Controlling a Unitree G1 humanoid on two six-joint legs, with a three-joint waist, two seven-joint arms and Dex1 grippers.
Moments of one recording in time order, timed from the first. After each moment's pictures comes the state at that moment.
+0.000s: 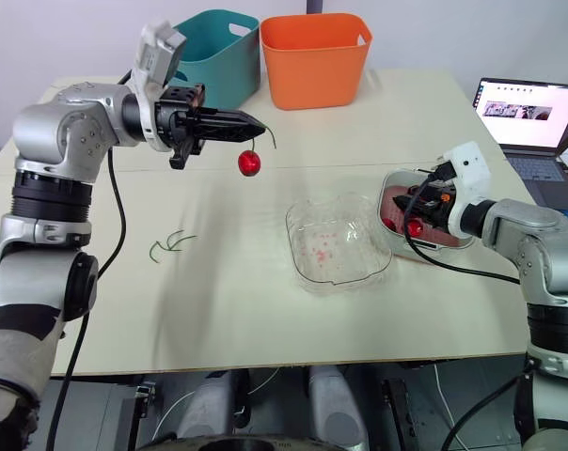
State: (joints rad) left arm -1.17 0.54 -0.06 0.39 -0.51 0.73 -1.42; right arm -0.45 -0.85 -0.20 -0.09 0.52 0.92 0.62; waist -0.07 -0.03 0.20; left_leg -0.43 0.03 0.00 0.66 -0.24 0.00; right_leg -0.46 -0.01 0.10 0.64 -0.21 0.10
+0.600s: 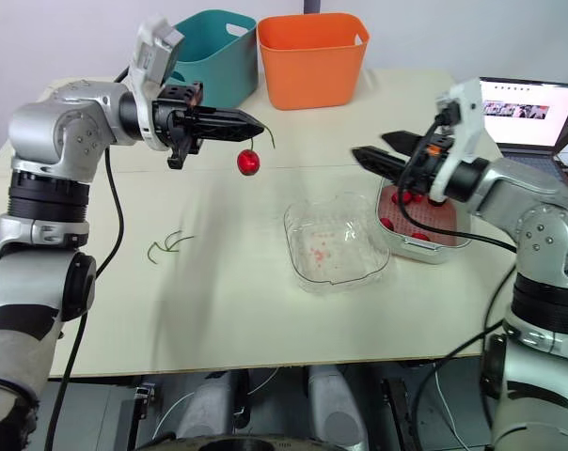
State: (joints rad) left arm -1.18 0.55 -0.06 0.37 -0.51 0.73 -1.42; right arm -0.68 -0.70 -0.29 -0.27 0.85 1.12 0.61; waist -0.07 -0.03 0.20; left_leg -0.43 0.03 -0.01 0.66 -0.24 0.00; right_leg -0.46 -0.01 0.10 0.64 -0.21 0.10
